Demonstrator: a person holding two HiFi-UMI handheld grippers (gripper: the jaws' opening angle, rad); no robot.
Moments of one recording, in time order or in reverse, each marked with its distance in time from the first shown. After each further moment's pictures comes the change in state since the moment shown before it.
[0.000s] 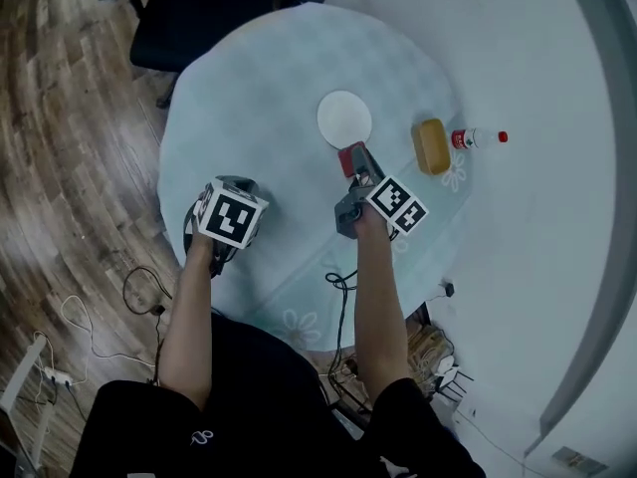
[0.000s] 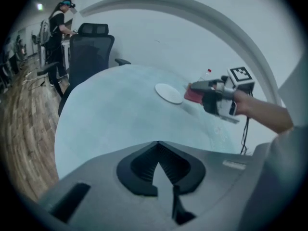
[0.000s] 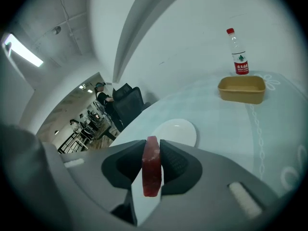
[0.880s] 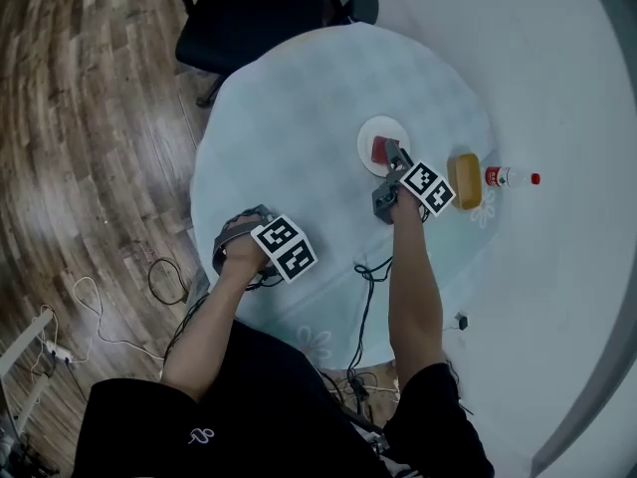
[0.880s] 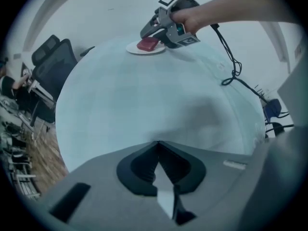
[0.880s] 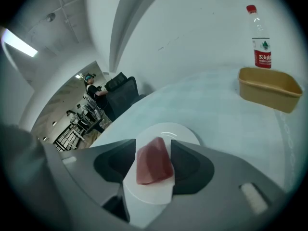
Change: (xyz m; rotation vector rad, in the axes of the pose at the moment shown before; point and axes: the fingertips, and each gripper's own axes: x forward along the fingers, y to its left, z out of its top) left arm 0.031 0.011 -0.084 0.455 0.409 0.190; right arm 0.094 -0.035 0.016 -0.063 0.092 -0.042
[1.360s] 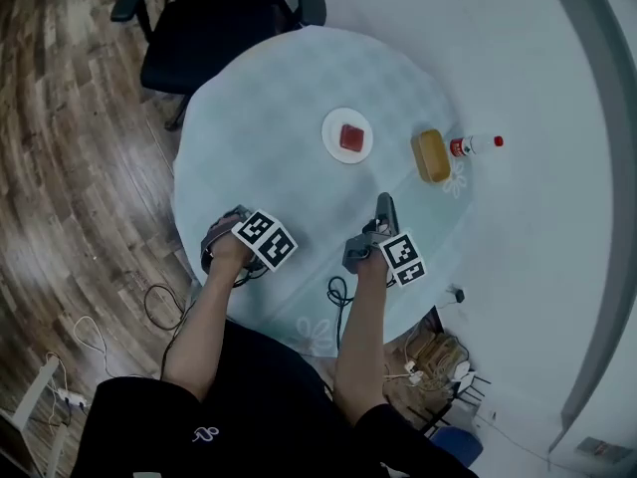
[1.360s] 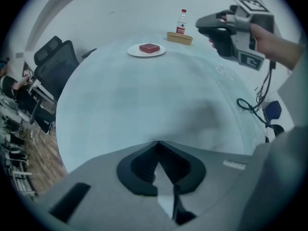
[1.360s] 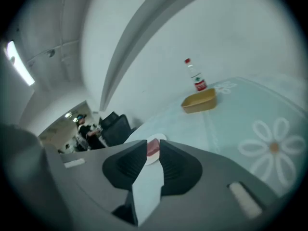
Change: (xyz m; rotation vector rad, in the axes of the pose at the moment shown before) left arm -0.002 0.005 -0.006 -0.014 -0.043 -0.007; right arm -0.185 0.003 -0.044 0.242 -0.422 -0.074
